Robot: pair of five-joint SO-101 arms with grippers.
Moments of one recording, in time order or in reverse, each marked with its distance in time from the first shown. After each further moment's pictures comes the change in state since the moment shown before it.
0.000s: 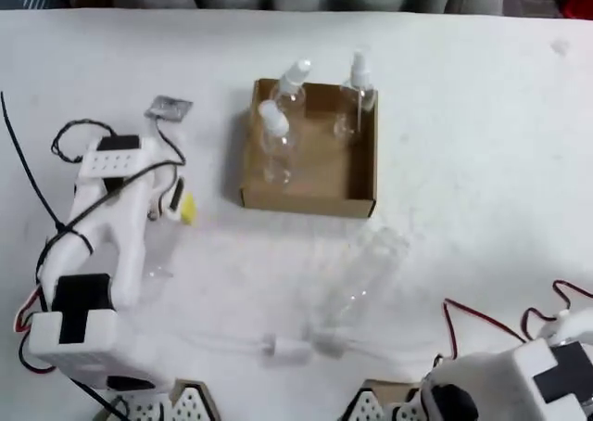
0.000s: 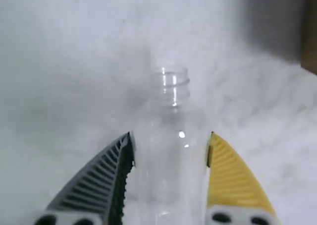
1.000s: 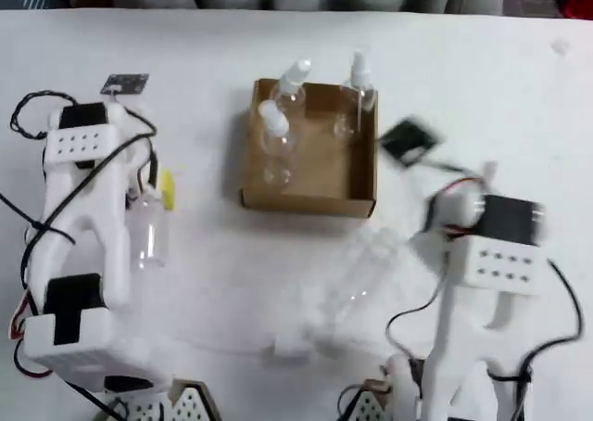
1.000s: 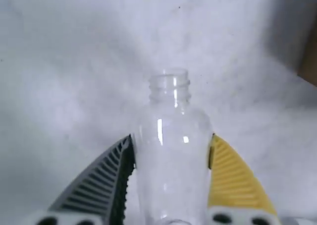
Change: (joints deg) left arm -4.6 0.0 -16.1 20.0 9.5; right arm -59.8 -41.5 -0.1 73.3 21.7
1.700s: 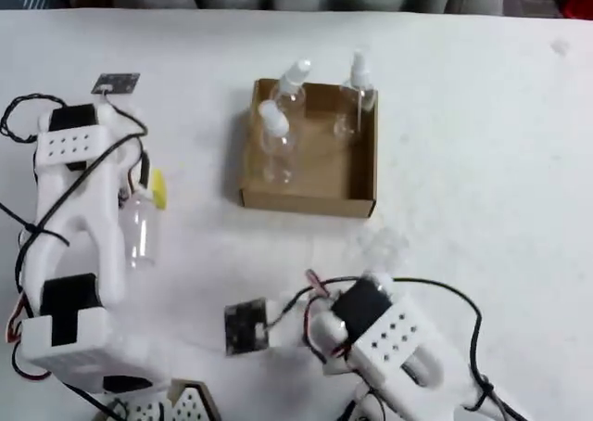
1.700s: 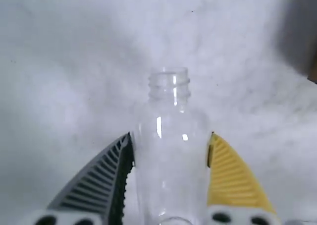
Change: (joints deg) left arm -2.2 0.0 0.2 -1.6 -2.5; right arm -52.7 -15.0 32.5 -2.6 3.4
